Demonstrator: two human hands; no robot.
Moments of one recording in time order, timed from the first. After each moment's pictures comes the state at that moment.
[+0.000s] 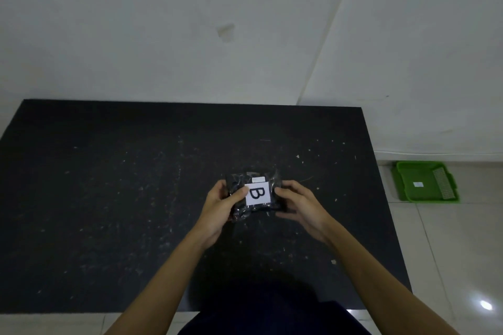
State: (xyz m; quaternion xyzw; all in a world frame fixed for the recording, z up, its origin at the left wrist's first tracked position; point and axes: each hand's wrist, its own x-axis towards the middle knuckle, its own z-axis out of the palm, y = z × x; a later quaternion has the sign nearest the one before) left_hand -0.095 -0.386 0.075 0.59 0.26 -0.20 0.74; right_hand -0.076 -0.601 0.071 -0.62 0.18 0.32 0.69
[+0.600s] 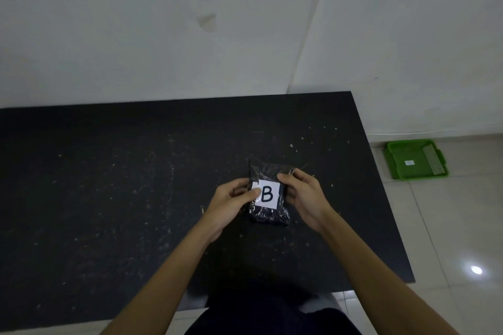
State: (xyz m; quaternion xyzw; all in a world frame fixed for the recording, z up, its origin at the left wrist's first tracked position) left_hand -0.089 -0.394 0.076 0.67 0.14 -0.28 0.67; right_hand -0.082 -0.594 0.077 -0.56 0.23 0.19 0.77
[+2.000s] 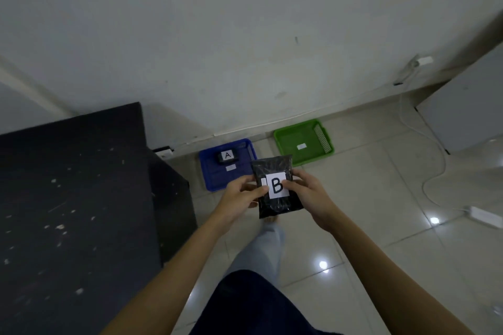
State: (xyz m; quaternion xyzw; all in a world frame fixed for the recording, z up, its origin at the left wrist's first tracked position) left_hand -0.096 -1.073 0.042 0.70 0.08 -0.36 0.61; right_hand -0.142 -1.260 0.047 -0.64 0.30 0.14 0.69
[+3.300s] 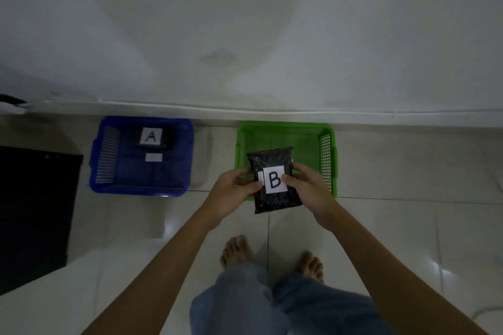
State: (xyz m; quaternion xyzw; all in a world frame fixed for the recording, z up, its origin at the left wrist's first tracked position) left_hand 0.166 -1.446 -0.403 0.71 0.26 -0.35 0.55; right_hand 0.180 -1.638 -0.429 -0.66 0.28 0.33 0.61
